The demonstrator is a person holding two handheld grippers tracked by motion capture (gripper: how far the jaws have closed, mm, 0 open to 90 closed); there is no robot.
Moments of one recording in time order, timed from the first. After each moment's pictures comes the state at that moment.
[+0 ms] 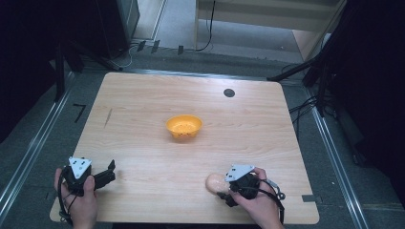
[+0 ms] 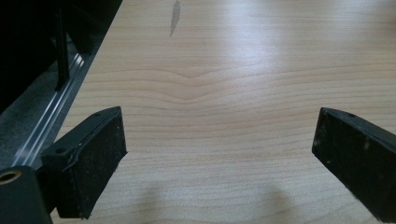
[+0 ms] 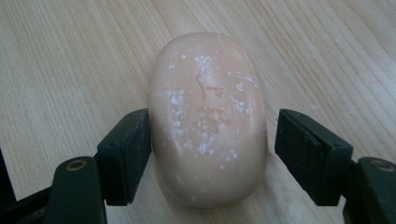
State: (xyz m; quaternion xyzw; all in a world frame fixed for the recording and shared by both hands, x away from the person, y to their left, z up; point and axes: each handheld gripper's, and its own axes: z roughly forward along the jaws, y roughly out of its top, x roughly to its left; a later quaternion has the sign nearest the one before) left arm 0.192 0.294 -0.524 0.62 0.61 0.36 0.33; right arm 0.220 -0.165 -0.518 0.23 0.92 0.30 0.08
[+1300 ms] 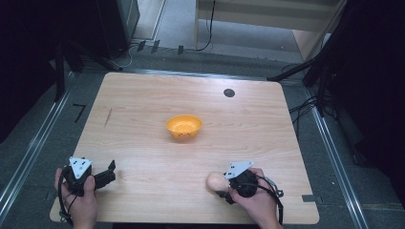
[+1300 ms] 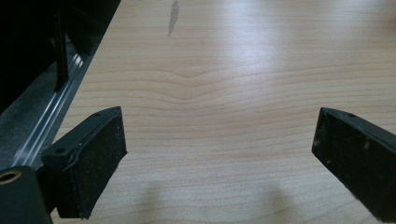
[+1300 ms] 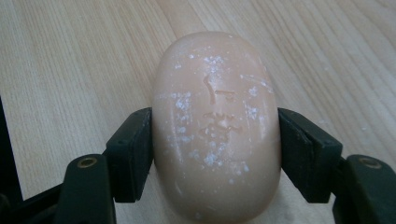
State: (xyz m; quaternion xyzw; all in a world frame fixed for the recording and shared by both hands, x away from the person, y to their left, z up) left arm 0.192 0.294 -0.524 0.63 0.61 0.36 0.33; right arm 0.230 -0.166 -0.518 0.21 0.93 0.31 0.05
